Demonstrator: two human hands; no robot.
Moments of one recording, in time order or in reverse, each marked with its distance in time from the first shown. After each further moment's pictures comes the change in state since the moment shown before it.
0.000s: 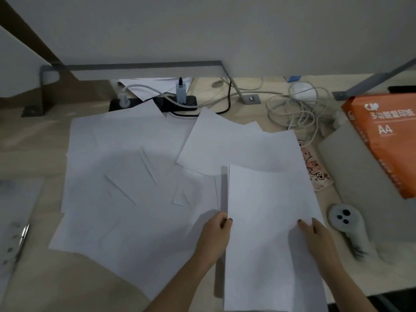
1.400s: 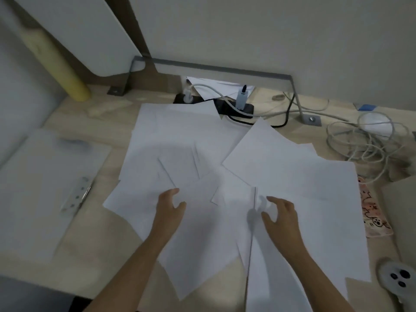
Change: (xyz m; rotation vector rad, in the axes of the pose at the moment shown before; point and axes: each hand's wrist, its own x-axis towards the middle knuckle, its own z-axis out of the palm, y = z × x) left_hand -0.024 -0.045 -0.138 -0.119 0.534 -0.222; right_hand -0.032 -0.109 0.095 -0.310 -0.287 -0.607
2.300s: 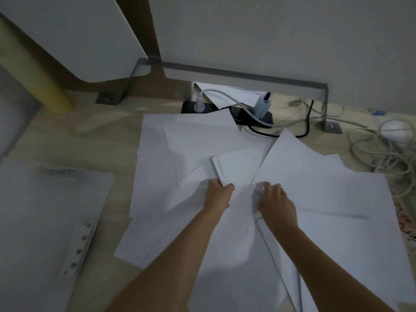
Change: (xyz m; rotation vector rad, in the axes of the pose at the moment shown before) left_hand 0.127 0.058 0.016 -0.318 -0.344 -0.156; right_hand 0.102 -0.072 0.089 -0.746 0.012 0.008
